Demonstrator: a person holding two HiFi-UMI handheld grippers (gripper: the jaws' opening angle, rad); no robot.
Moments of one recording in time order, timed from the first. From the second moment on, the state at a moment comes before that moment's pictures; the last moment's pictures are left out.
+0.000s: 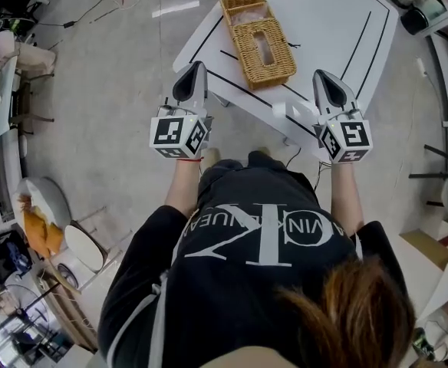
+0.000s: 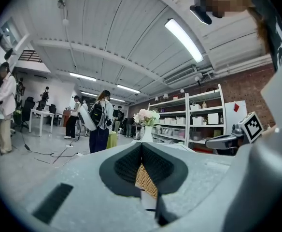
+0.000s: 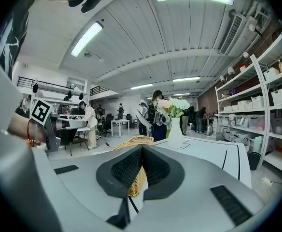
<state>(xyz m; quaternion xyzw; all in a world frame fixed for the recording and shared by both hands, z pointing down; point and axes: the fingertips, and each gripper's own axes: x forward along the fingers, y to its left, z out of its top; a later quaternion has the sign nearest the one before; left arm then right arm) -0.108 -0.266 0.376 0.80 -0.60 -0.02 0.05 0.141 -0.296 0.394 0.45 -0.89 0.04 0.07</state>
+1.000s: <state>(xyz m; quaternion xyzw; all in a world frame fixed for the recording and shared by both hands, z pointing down) -0.110 -0.242 0.357 0.77 -0.64 -0.04 0.02 0.138 -0.285 0.379 0.41 -0.91 0.01 0.05</state>
